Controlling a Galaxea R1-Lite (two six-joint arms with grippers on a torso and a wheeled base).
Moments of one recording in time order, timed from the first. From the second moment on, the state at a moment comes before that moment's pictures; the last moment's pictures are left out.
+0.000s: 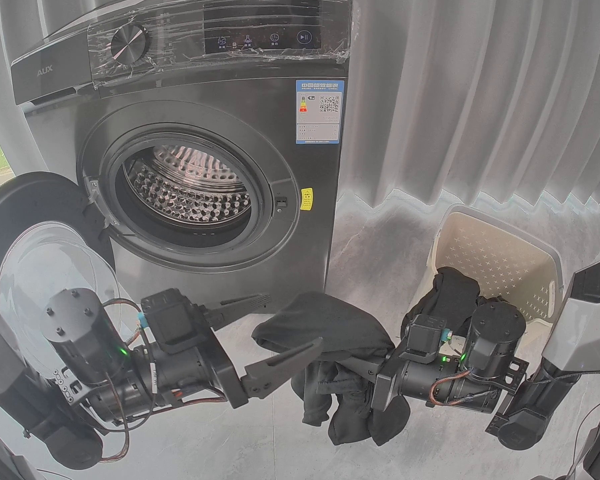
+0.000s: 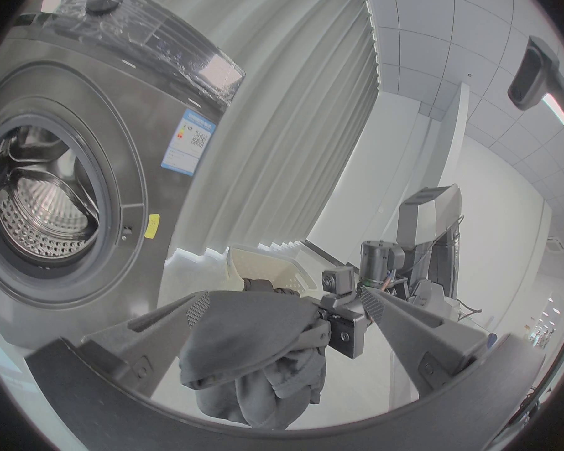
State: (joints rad) left arm -0.65 1.77 -0.28 -1.55 -0.37 -0.22; right arm 0.72 2.05 -0.37 -1.55 0.28 0.24
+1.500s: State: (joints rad) left arm -0.66 1.93 -0.19 -1.55 -0.37 0.00; right arm 0.80 1.90 -0.40 -1.55 0.28 0.36
